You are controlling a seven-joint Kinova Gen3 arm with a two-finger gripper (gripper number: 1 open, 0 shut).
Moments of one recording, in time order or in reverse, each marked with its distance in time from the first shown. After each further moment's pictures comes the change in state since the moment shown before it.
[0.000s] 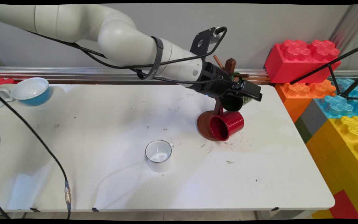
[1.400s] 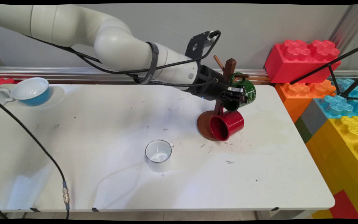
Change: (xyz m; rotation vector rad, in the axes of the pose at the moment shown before) arm -0.010 -0.008 -0.003 0.015 0.012 -0.023
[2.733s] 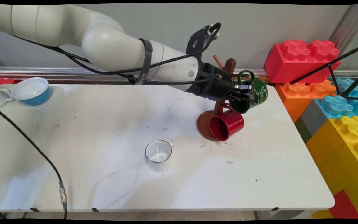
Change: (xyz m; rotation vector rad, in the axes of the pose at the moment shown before) arm -0.007 0.026 -0.018 -0.087 0.023 -0.050
